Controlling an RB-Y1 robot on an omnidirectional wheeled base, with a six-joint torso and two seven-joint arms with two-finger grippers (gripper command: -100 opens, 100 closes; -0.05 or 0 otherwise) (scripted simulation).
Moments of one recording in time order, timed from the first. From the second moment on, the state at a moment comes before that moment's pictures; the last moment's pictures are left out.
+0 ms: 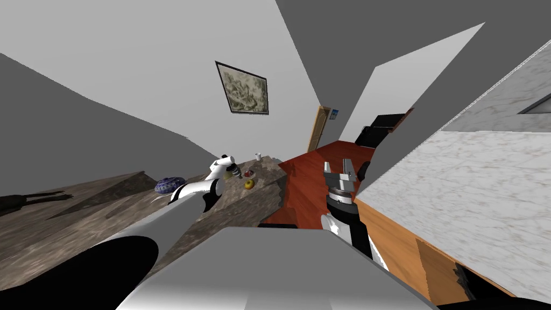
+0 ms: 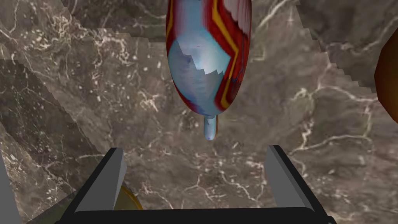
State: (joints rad) left arm -0.90 0.56 0.38 -0.58 0.30 1.28 0.17; right arm 0.53 -0.03 0.00 -2.33 -0.08 -0.56 -0.04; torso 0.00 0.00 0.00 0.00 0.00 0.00
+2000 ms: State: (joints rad) left arm -1.03 0.54 0.42 -0.35 0.29 1.37 0.20; right arm 0.53 -0.03 0.00 -2.33 -0.08 -0.56 -0.04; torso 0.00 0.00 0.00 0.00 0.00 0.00
